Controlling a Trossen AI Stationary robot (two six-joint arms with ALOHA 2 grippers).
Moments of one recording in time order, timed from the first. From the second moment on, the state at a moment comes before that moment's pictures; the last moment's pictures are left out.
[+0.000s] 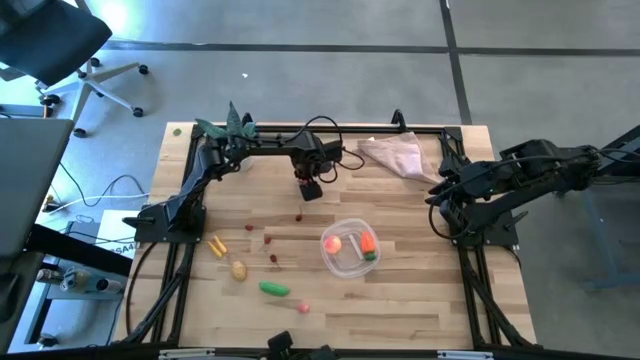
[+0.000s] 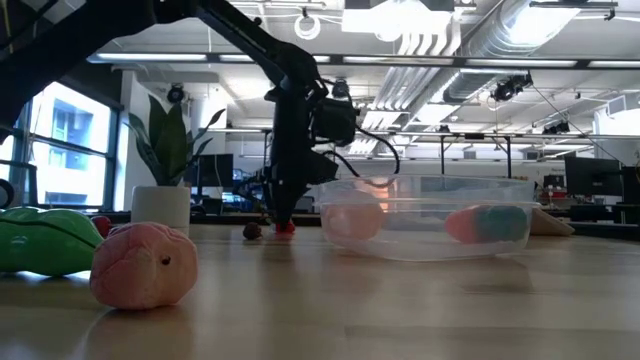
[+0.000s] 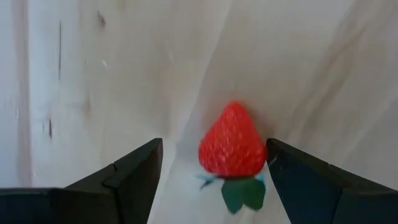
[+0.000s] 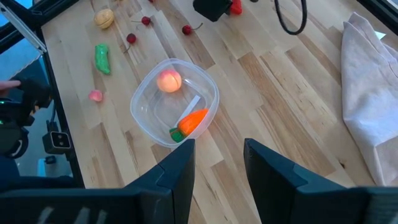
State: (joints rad) left arm 0.48 2.24 1.73 -1.11 -0.10 0.03; right arm 0.29 0.97 1.42 -1.39 0.25 0.76
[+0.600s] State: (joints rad) left arm 0.48 2.24 1.73 -1.09 -0.10 0.03; right arm 0.29 0.97 1.42 -1.39 0.25 0.76
